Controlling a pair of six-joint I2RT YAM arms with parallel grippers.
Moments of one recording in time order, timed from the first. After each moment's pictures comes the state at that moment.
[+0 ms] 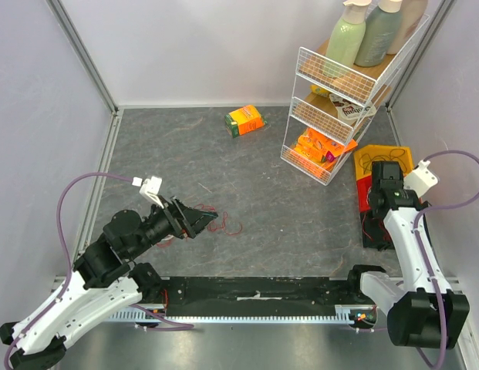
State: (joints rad) left arm -0.83 0.39 0.69 -0.45 -0.02 -0.83; right arm -0.08 1.00 0.81 -0.85 0.73 0.82
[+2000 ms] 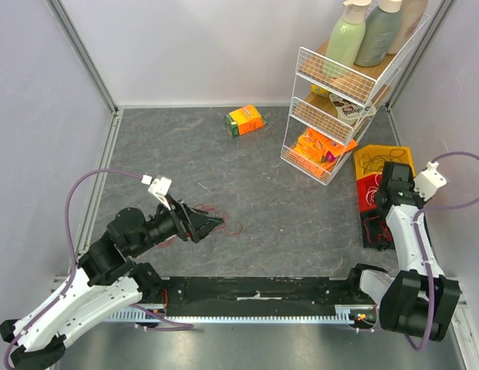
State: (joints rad) left arm -0.83 0.43 0.67 -0.40 0.08 -0.73; right arm -0.19 1.07 0.73 -0.61 0.79 0.61
